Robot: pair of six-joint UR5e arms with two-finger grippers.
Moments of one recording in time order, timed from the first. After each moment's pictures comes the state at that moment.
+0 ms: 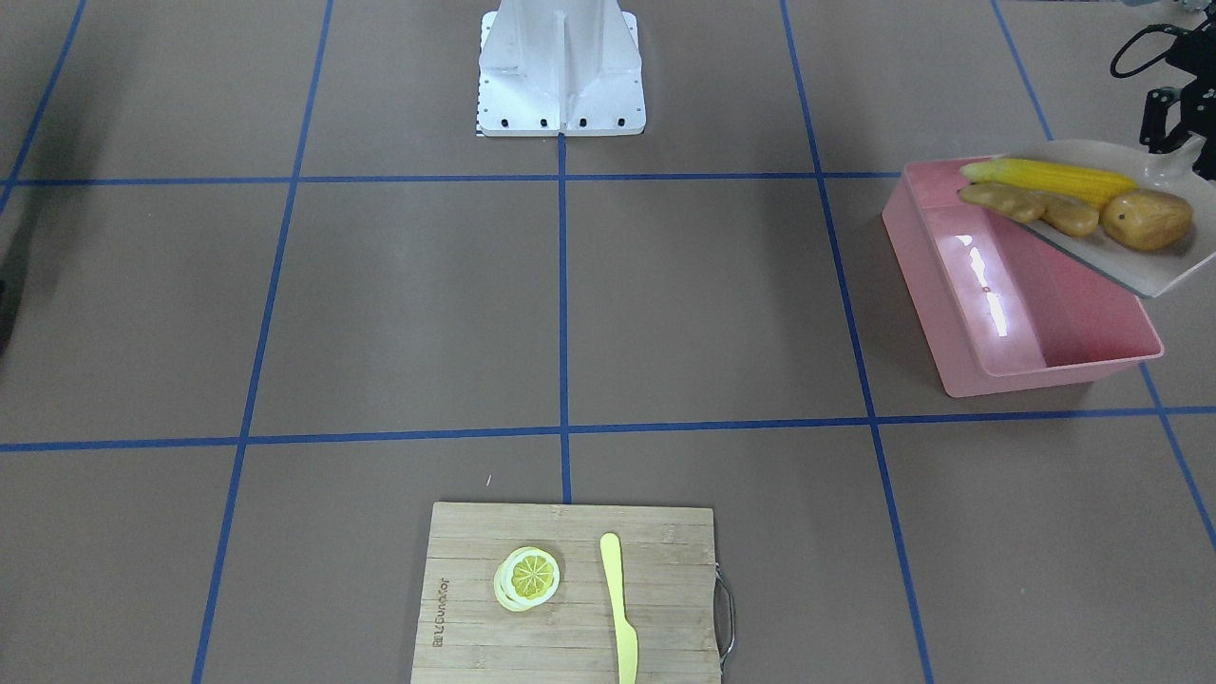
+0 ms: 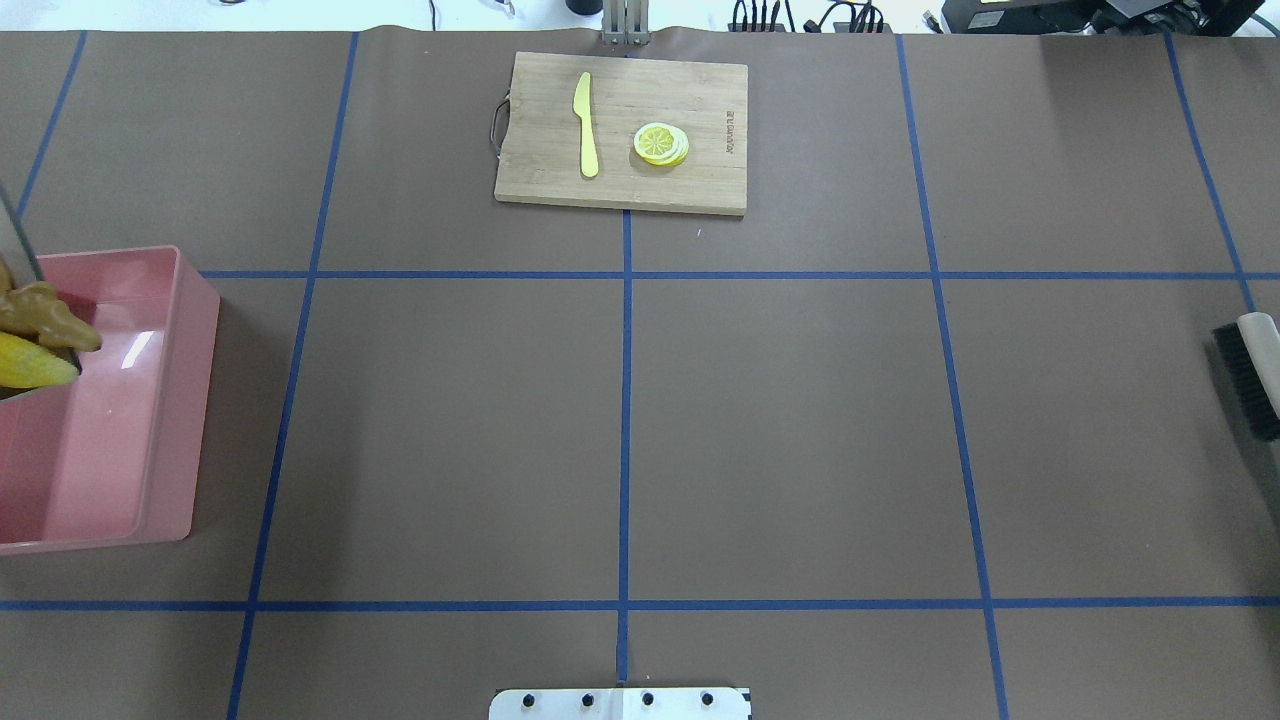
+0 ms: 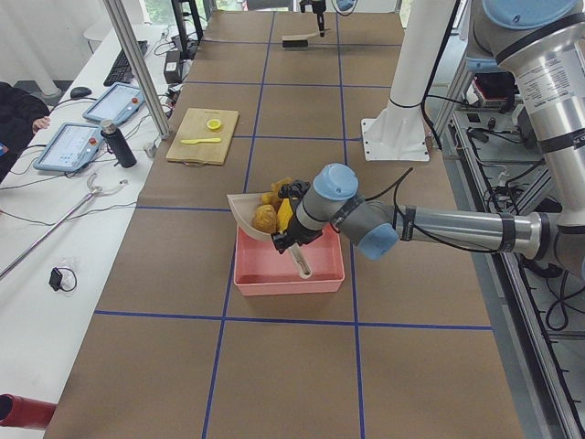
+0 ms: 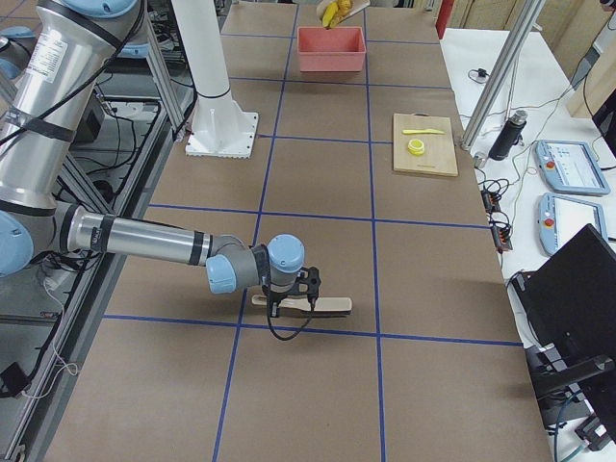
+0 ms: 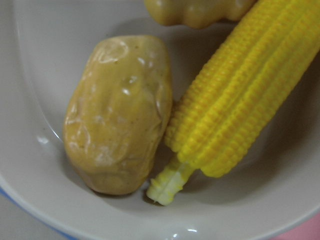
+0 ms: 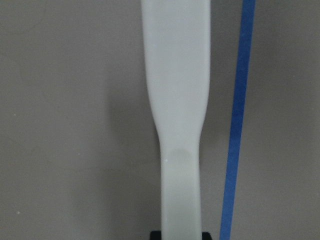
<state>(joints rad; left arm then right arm) -1.33 -1.14 -1.97 -2.27 -2.19 0.54 1.21 -1.97 1.75 -1.19 2.41 0.33</state>
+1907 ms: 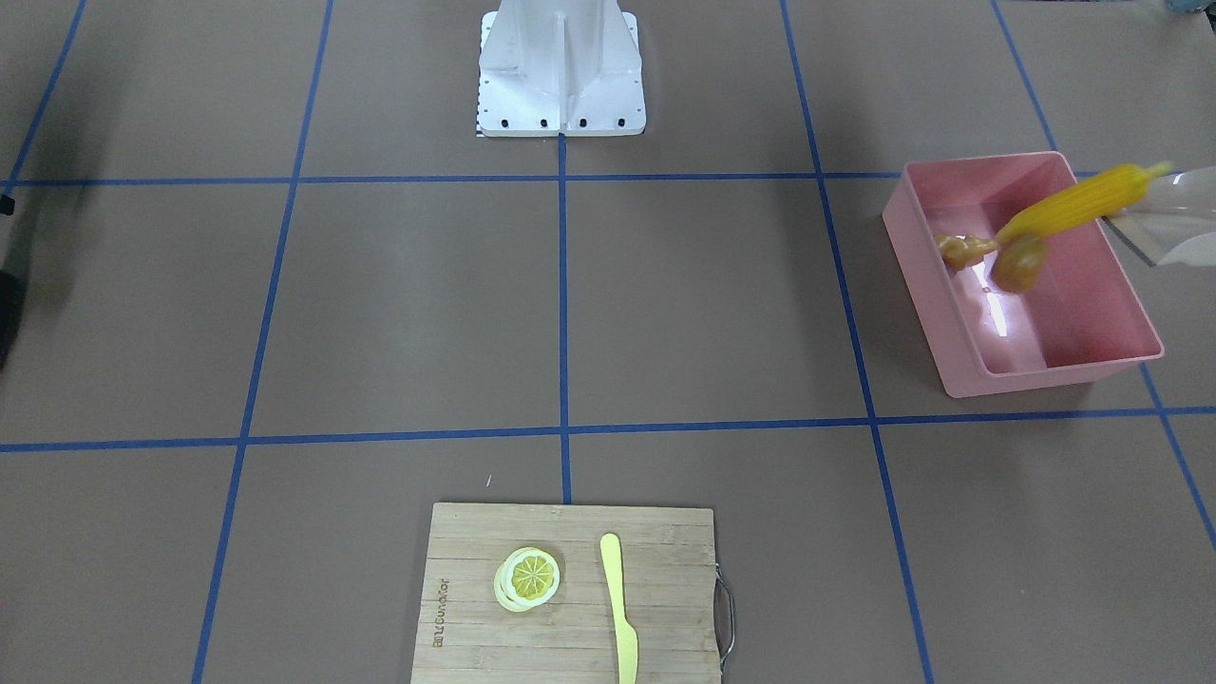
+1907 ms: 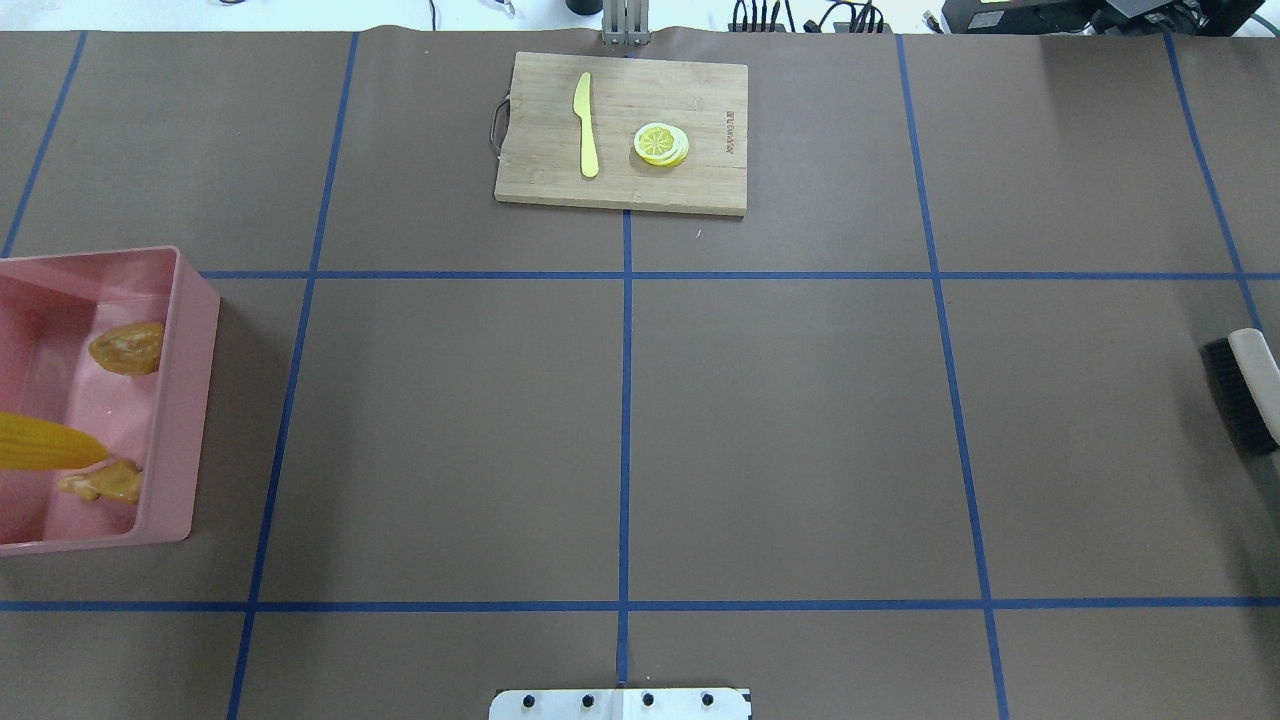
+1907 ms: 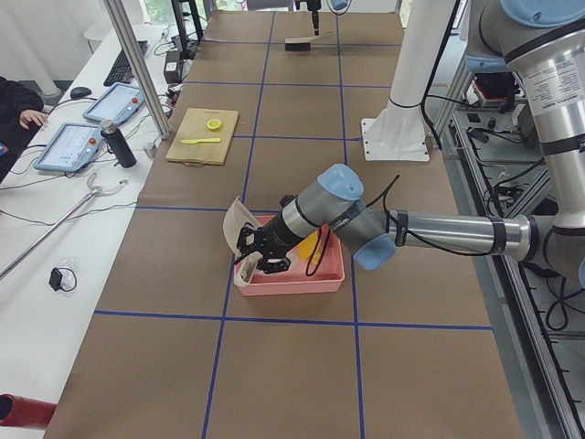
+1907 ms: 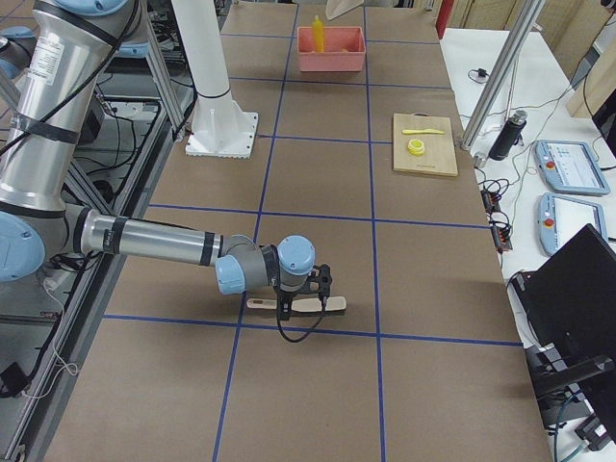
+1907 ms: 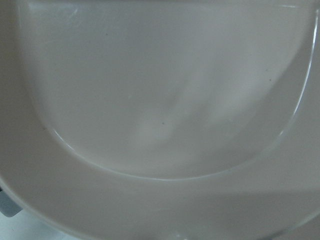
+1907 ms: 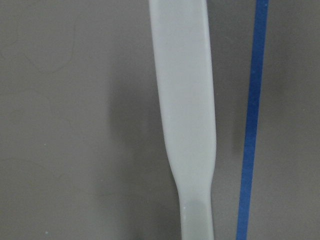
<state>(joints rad) -1.41 -1.22 -1.96 -2.39 -1.84 1.36 1.27 -1.91 1.72 -1.21 2.46 0.28</state>
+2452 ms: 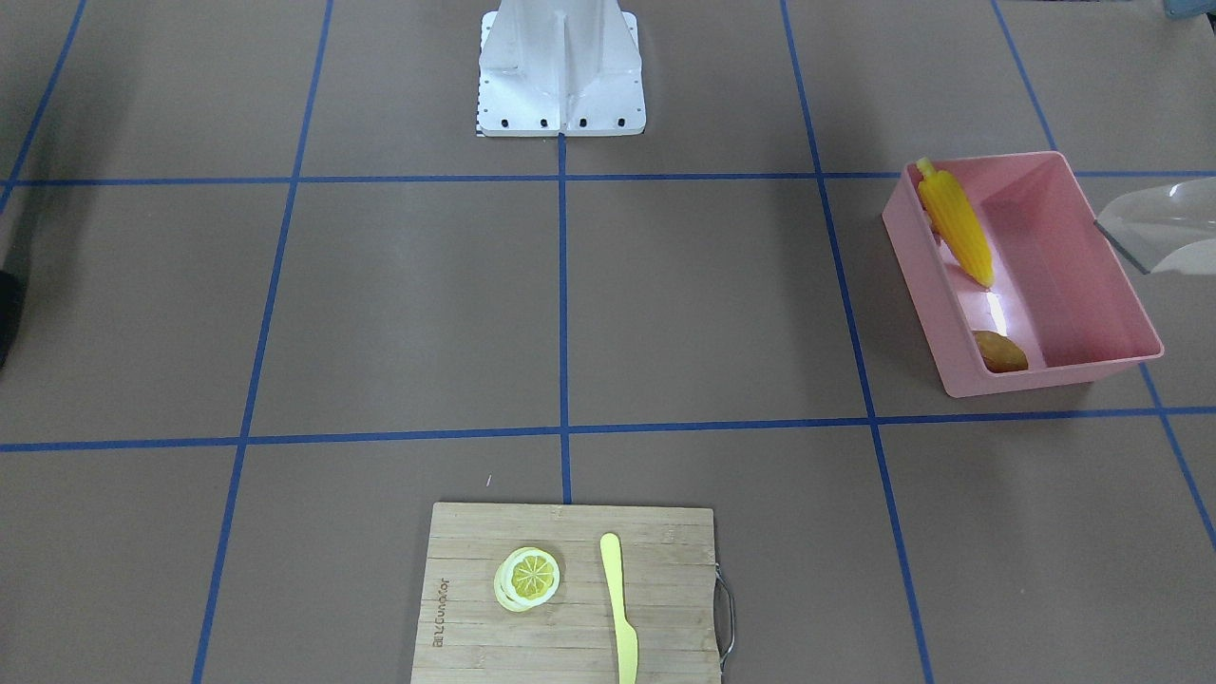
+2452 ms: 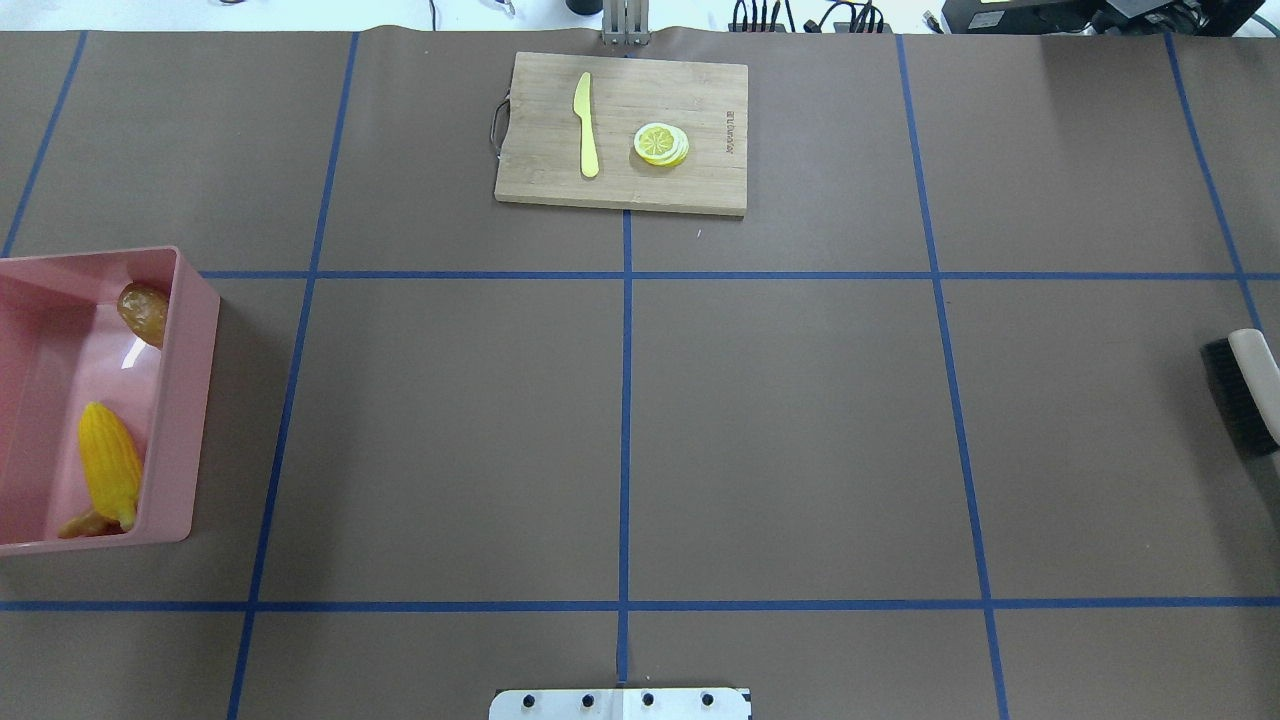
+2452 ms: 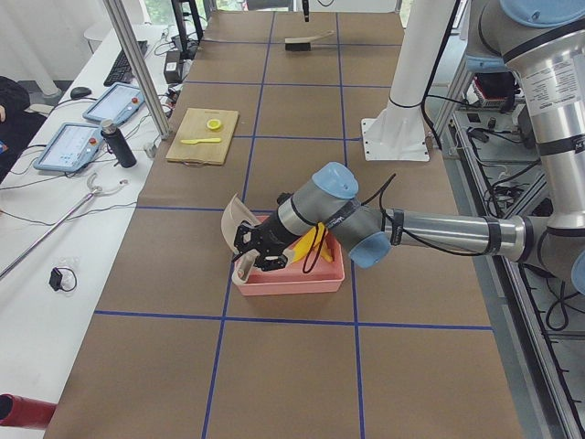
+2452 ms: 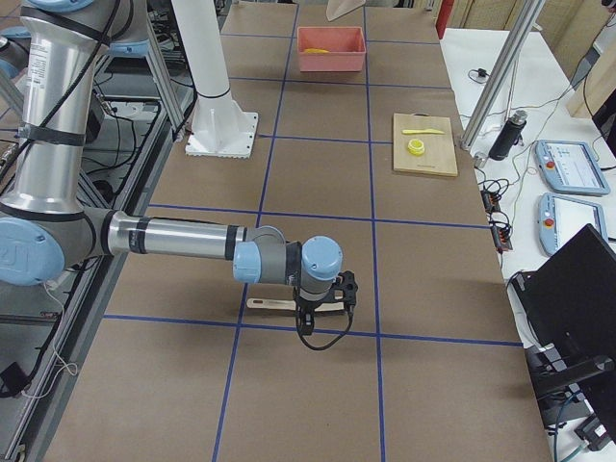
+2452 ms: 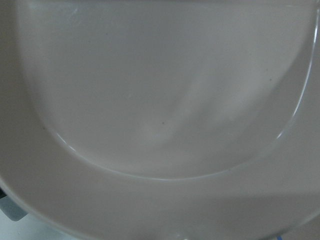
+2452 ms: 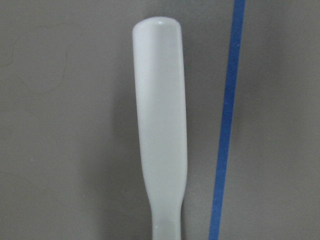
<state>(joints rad) -1.41 -1.23 -1.95 -2.36 -1.88 1.32 1.49 -1.71 1.71 -1.66 2.39 -0.07</state>
